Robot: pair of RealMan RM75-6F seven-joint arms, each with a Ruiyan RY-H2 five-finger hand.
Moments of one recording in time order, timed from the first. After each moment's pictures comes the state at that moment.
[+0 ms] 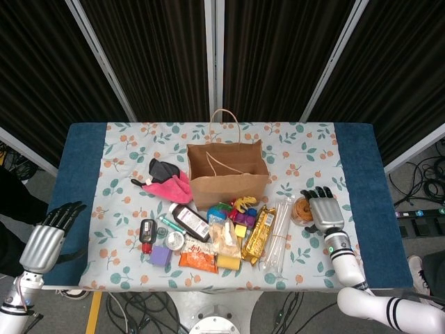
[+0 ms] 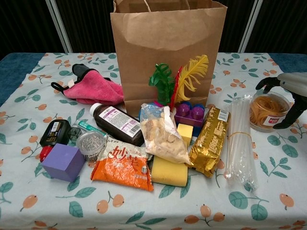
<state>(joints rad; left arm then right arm) -0.15 -1.30 0.03 -1.35 1.66 1.54 -0.14 0.60 -1.45 0.11 -1.56 -0.80 1.05 -0.57</state>
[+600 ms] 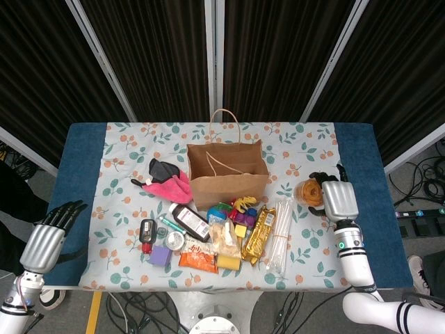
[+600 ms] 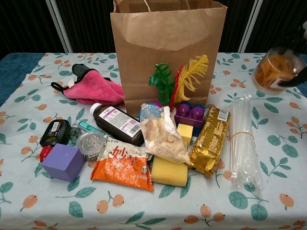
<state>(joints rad) -0.16 -1.29 0.02 -1.36 1.67 1.55 -0.13 0.54 -1.37 0.19 -1.70 -0.99 1.28 -0.47</state>
